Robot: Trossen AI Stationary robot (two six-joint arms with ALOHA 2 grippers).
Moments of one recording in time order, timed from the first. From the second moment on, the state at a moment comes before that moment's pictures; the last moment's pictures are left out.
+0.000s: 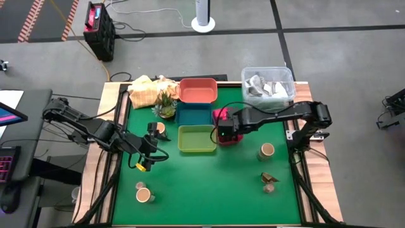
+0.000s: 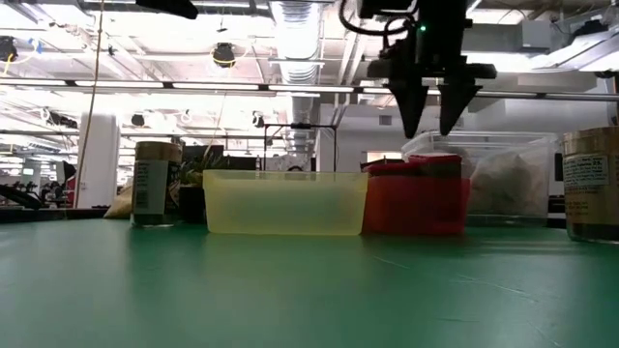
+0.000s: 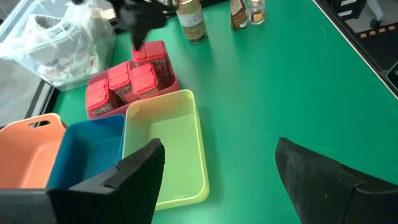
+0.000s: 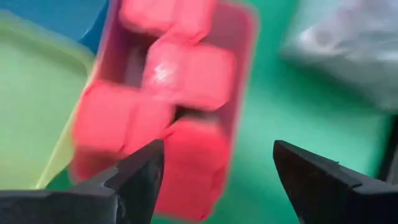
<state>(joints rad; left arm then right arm) -0.43 0.98 0.95 -0.54 -0.42 0.00 0.04 1.71 1.44 -1.27 0.42 1.13</state>
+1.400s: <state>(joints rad) -0.41 0.98 0.95 -0.59 -0.43 0.01 -0.01 1.70 1.40 -1.31 0.41 0.96</state>
